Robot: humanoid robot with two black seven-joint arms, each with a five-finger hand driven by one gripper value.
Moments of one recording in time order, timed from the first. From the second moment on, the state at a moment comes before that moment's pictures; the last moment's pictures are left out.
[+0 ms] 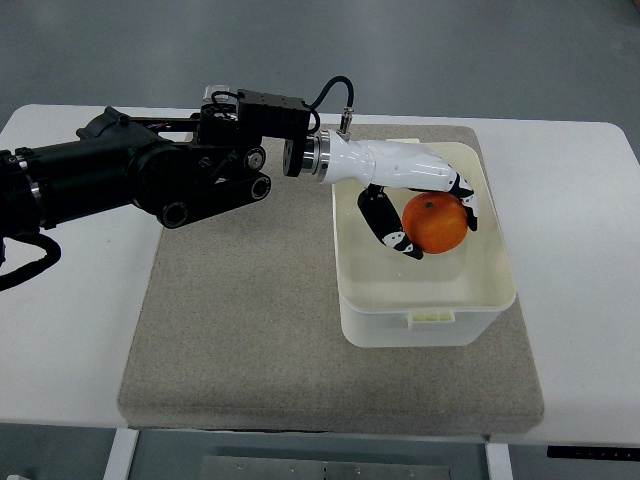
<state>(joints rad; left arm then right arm) -1.39 0.15 0.05 -0.91 1.30 -0.09 -0.61 0.03 0.00 -0.06 0.17 0.03 -0.15 0.17</state>
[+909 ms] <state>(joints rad) -1.36 0.15 0.05 -0.91 1.32 -0.09 -0.61 0.03 0.00 -0.05 0.17 0.03 -0.15 0.17</state>
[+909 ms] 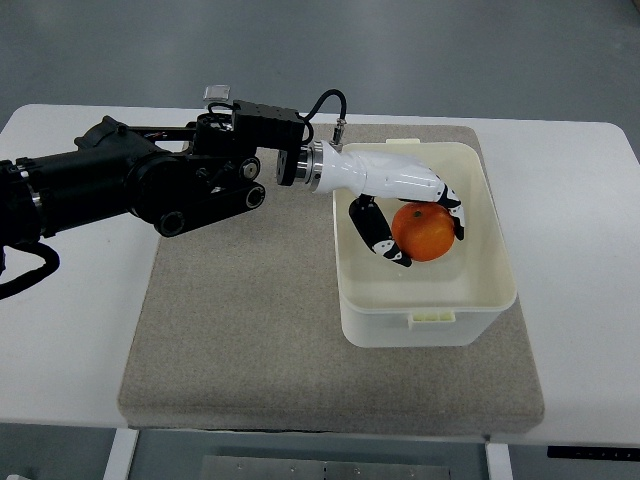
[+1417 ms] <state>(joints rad) -1.35 0.15 0.05 -0.91 1.31 -0.09 -0.61 0.03 0.00 -0.06 0.17 0.03 -0.15 0.17</state>
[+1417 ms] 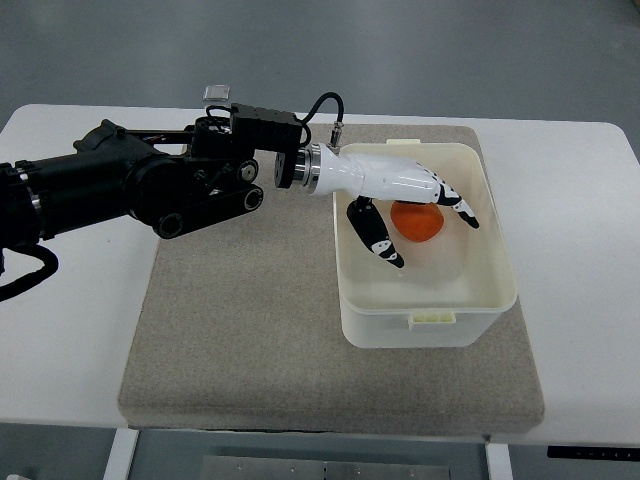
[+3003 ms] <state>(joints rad) -1.29 0.16 -0.09 -0.19 0.65 -0.03 -0.61 0.03 0.00 -0.05 0.17 0.03 -0.15 0.17</state>
